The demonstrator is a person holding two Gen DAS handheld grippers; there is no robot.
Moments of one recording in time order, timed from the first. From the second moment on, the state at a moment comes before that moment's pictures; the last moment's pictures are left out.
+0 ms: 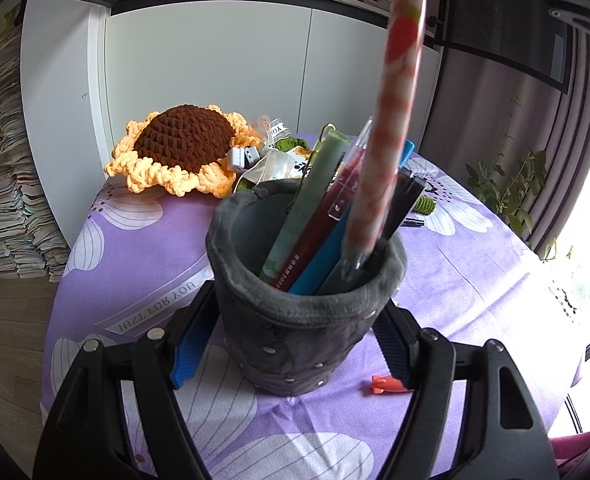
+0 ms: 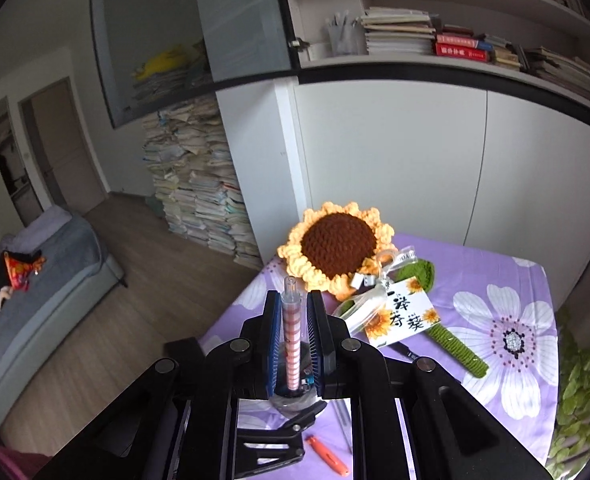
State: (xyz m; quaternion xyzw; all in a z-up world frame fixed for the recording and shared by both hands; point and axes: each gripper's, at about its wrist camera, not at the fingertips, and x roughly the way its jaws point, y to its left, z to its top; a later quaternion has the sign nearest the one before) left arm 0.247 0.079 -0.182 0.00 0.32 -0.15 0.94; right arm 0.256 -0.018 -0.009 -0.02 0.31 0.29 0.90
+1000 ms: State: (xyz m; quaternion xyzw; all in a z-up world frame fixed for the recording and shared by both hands) left arm 0.249 0.079 -0.182 0.00 0.32 -0.15 0.93; right arm 0.309 -0.095 -0.112 -0.01 0.46 0.18 0.87
